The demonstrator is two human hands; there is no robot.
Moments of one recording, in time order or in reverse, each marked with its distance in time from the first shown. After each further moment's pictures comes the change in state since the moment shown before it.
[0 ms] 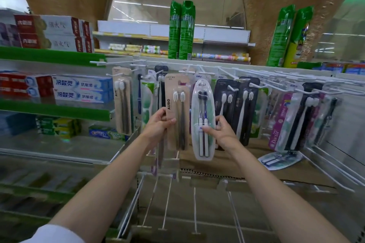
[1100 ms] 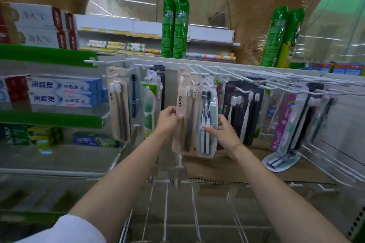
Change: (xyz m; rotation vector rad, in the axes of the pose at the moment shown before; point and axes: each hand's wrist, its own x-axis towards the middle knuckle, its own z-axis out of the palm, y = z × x) left_hand 0.048 0.003 0.008 0.252 0.171 0.002; right_hand 0.023 -0.003 0.022 -0.097 0.118 0.040
